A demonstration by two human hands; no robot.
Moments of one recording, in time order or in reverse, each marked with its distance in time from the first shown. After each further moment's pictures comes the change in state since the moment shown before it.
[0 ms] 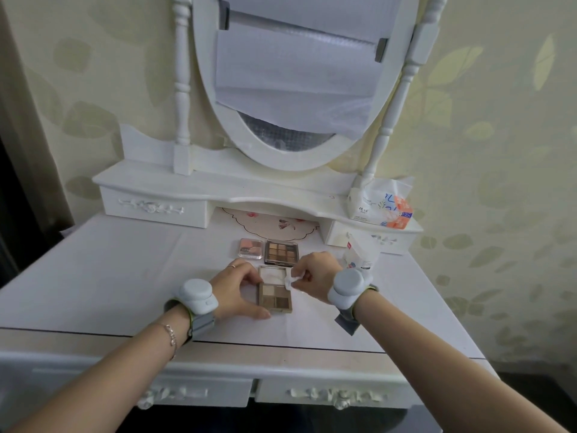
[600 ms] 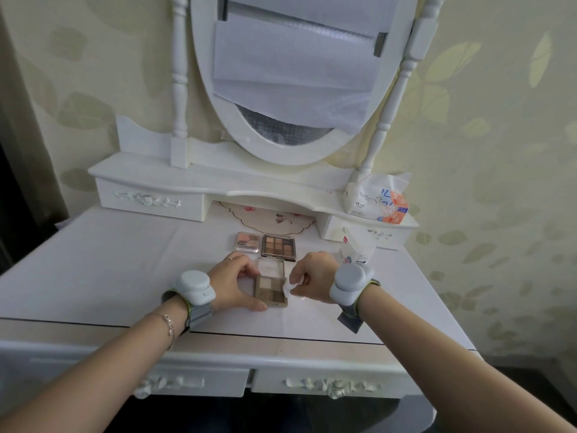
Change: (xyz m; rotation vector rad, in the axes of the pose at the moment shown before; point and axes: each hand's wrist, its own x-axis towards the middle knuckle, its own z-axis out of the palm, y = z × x) left_hand -0.001 0.003 0.000 -0.028 0.009 0.026; right_hand -0.018 -0.005 -0.004 -0.045 -0.075 -0.022
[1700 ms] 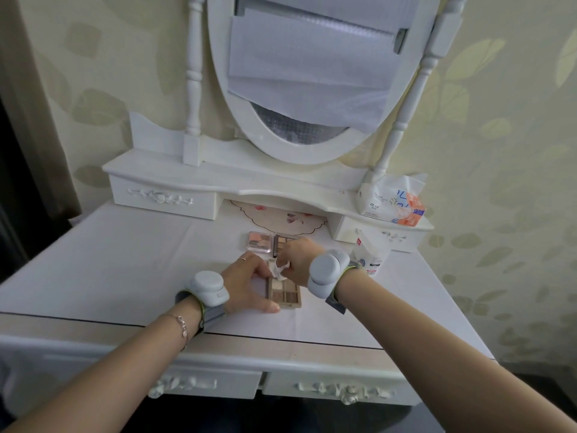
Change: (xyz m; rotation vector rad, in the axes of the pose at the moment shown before) left_hand 0.001 -0.003 -0.001 0.041 -0.022 -0.029; right_hand 0.056 -0.034 0.001 -0.293 -0.077 -0.057
